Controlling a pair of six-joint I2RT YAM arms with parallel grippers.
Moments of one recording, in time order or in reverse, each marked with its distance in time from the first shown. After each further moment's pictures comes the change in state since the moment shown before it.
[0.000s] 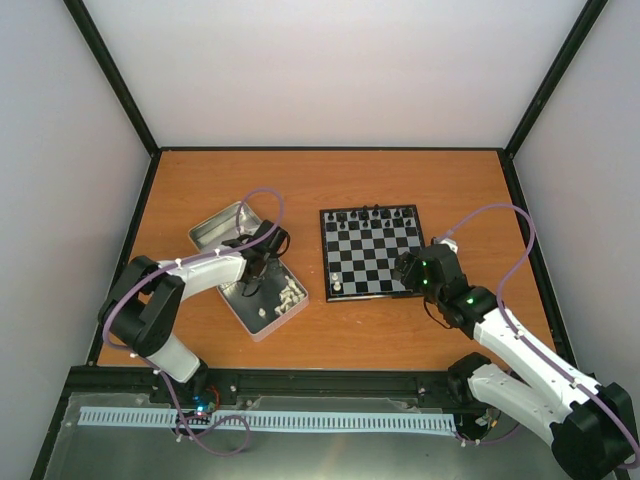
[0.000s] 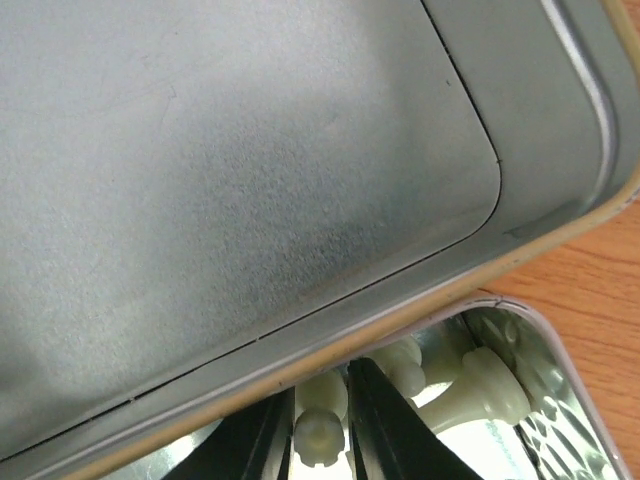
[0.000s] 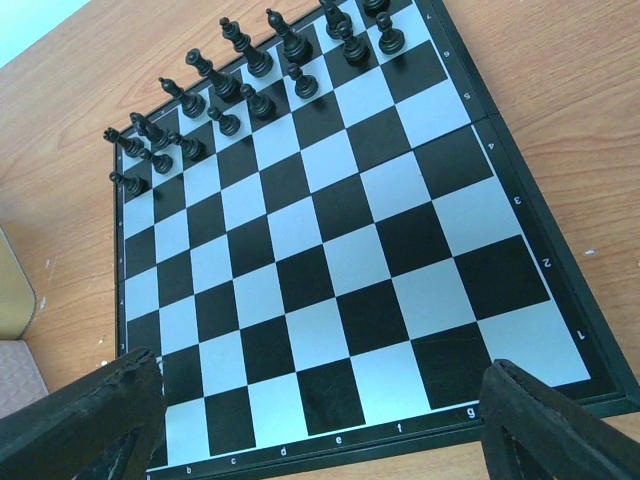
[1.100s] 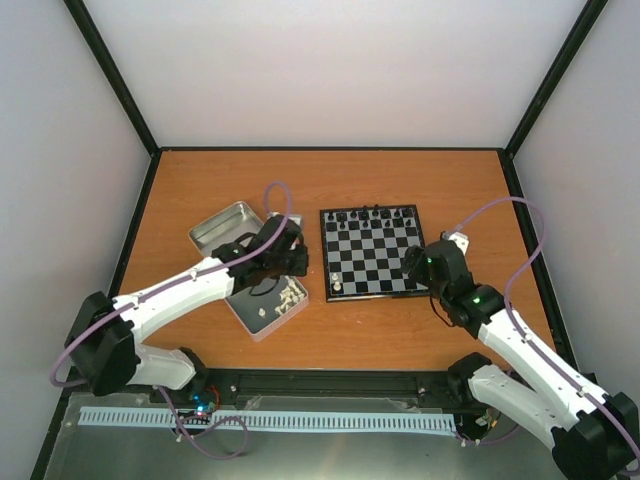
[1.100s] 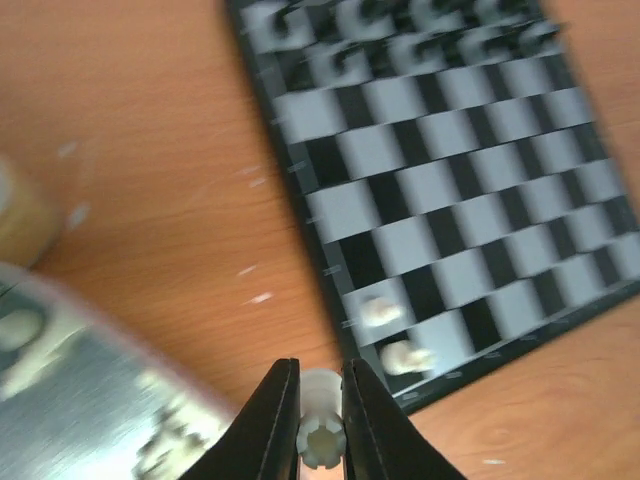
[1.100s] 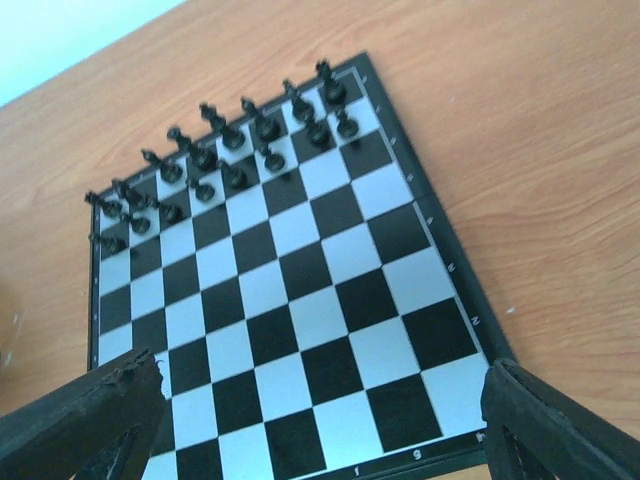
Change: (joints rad) left arm -0.191 -0.262 0.073 -0.028 0.220 0.176; right arm -0.011 -0.027 0.040 -0.042 0.106 -0.043
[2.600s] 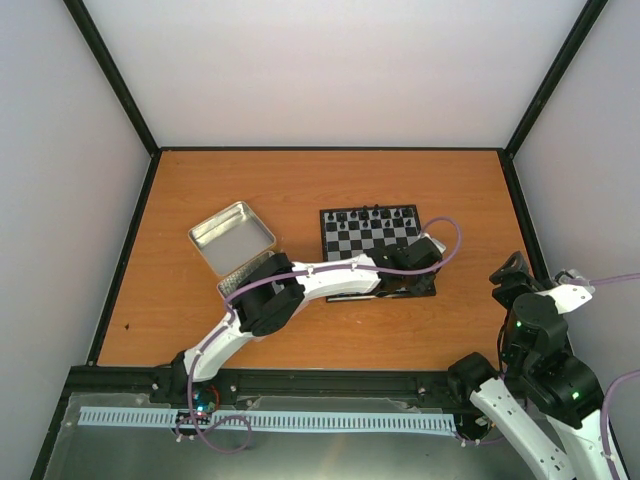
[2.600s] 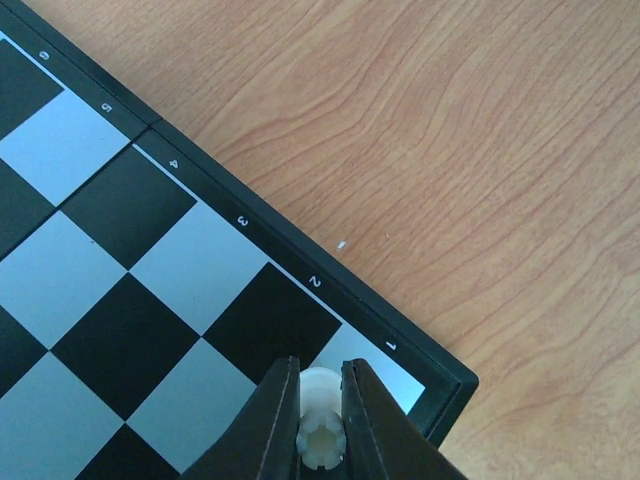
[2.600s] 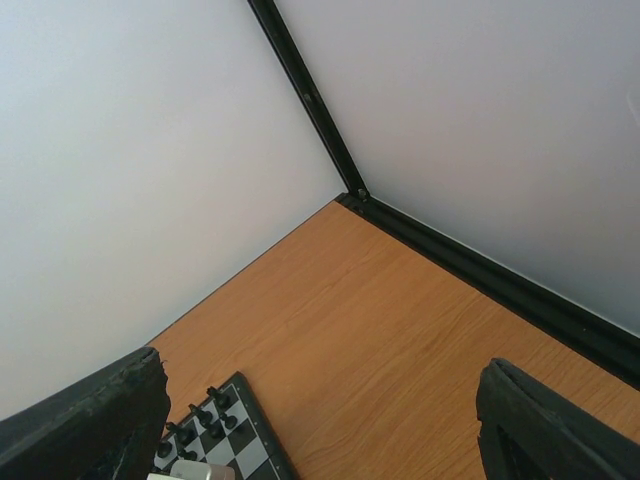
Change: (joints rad) left arm -0.398 1.019 0.971 0.077 -0.034 0.271; right arm -0.008 -0.595 0.249 -0.449 0.599 -0.003
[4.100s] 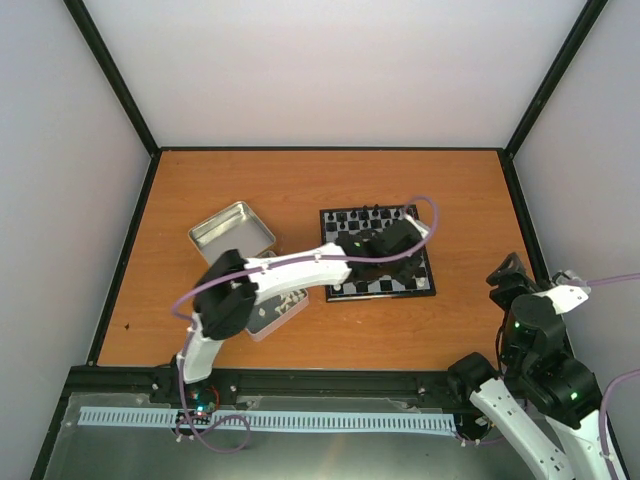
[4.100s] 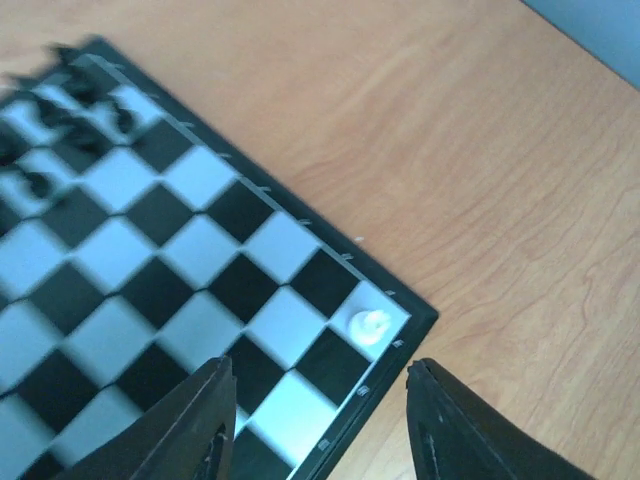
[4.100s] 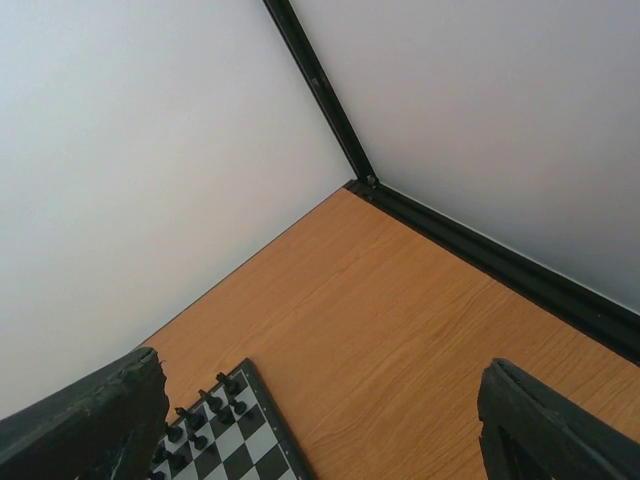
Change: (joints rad) left arm 0.029 -0.221 -0.128 -0.049 0.038 0.014; right arm 0.000 -0.013 -0.012 -0.012 -0.028 0.022
